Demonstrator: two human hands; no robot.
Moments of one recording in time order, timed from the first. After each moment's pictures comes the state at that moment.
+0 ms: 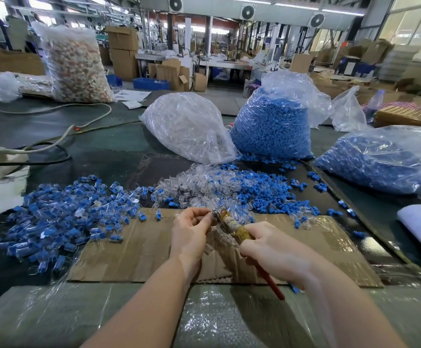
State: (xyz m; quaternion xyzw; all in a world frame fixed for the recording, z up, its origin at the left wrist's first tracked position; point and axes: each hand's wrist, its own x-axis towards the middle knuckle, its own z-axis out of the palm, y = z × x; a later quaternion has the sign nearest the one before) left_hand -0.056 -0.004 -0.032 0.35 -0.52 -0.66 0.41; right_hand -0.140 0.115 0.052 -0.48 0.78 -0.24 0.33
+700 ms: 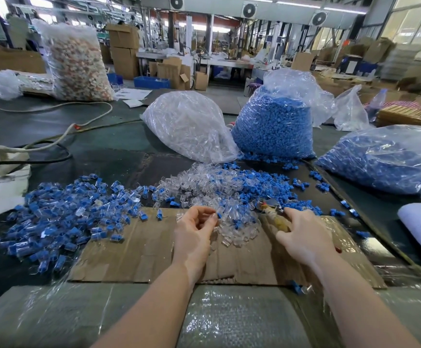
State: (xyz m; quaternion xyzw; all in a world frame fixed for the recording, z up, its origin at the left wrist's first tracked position) left_hand -0.051 0.006 -0.030 0.34 -0.57 -0.62 0.43; right_hand -0.209 0.109 0.008 -0.37 0.92 -0.14 0.05
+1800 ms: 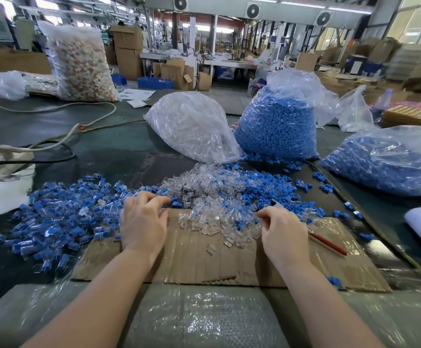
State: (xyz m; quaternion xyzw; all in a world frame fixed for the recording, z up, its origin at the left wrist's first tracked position) left_hand 0.004 -0.056 -0.030 0.49 -0.78 -0.10 0.37; right_hand -0.179 0.085 -0.010 -0.42 0.87 -0.25 -0.09
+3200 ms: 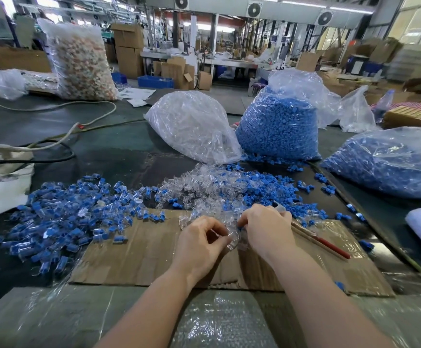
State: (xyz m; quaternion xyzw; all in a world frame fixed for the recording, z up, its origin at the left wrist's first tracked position) left_hand -0.042 0.000 -0.033 0.32 -0.80 -0.38 0.34; right_hand -0.169 0.056 0.003 -0.49 0.87 -0.06 -0.04
